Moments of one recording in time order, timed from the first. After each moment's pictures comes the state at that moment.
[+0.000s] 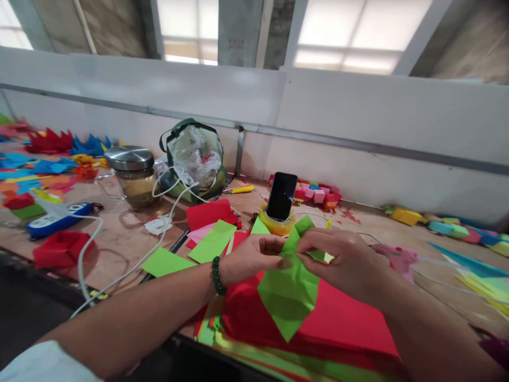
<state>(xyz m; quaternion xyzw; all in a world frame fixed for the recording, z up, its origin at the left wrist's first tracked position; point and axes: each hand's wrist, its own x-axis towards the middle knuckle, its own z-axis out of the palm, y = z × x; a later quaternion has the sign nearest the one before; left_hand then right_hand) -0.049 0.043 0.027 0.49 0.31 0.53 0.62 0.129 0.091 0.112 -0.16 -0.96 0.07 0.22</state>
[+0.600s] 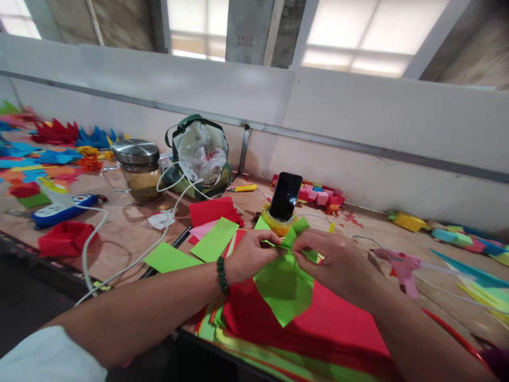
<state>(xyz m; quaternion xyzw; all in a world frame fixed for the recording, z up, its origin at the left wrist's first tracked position) -0.044 0.045 0.021 0.44 0.44 0.61 0.49 0.117 0.091 0.099 -0.17 -0.96 0.04 0.22</state>
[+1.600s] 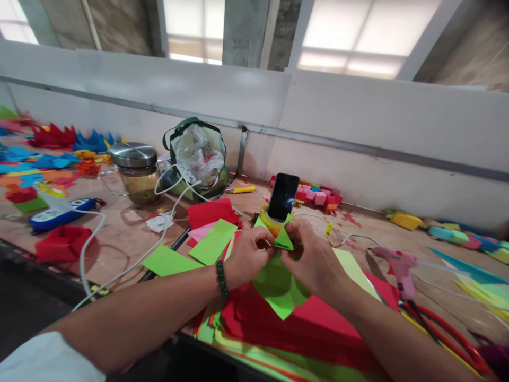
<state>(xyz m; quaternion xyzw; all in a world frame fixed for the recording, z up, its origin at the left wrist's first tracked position) -0.048 0.046 0.020 0.56 0.48 0.62 0.27 0.097 0.091 0.066 -0.31 -0.90 0.09 0.29</state>
